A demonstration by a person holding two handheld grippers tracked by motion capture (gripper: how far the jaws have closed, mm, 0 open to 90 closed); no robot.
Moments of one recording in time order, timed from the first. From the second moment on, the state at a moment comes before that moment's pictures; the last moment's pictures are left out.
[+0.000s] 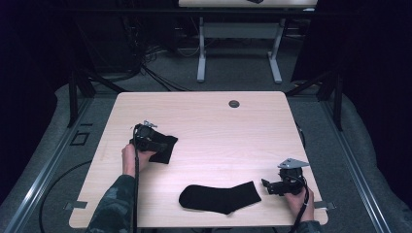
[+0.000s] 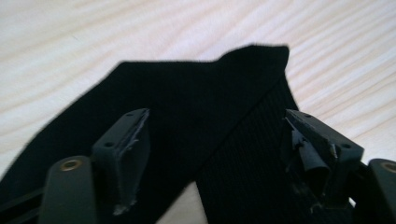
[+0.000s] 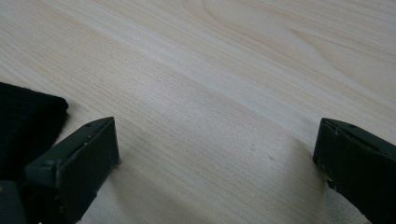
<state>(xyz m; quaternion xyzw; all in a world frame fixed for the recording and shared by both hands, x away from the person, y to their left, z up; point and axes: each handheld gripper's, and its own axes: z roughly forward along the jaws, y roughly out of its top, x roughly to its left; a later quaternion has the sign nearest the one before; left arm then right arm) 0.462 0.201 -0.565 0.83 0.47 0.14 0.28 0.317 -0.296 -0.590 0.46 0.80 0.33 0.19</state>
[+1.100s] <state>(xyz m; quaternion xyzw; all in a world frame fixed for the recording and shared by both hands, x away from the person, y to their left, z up) 0.442 0.193 -0.533 0.81 0.46 0.18 0.30 0.318 -0.296 -0.590 0.46 0.80 0.33 0.19</state>
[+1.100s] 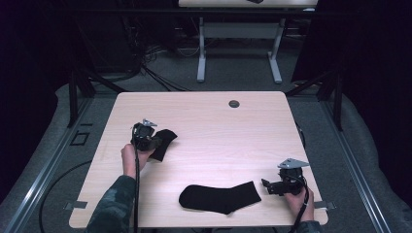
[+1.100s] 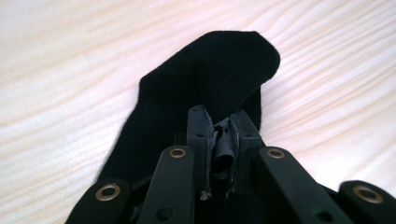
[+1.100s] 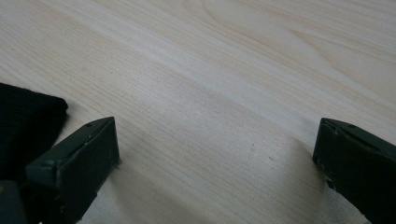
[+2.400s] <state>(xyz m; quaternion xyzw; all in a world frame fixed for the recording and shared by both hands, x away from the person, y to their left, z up) 0.422 0.038 -0.547 0.86 0.38 0.06 0.32 0.317 -0.295 -0.590 0.46 0.80 0.33 0.19</state>
